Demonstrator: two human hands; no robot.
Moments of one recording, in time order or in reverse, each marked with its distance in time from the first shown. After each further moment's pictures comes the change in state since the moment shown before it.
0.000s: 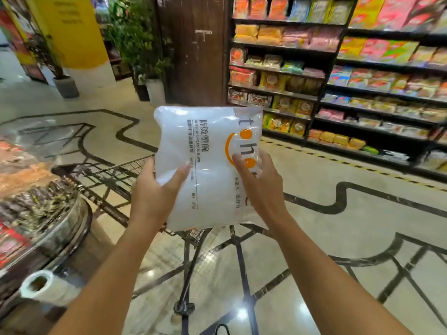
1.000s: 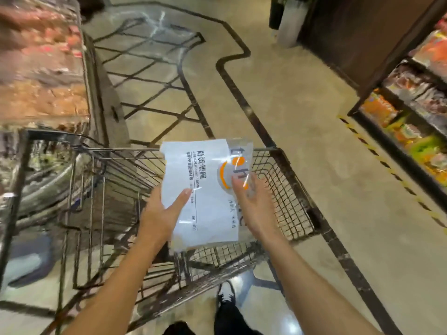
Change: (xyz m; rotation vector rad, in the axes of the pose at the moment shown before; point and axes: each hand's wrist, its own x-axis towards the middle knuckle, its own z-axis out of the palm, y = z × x) left_hand 0.376 -0.231 0.139 0.039 0.445 -0.629; right_hand 0.427 0.215 0.332 -0.077 -0.909 0.117
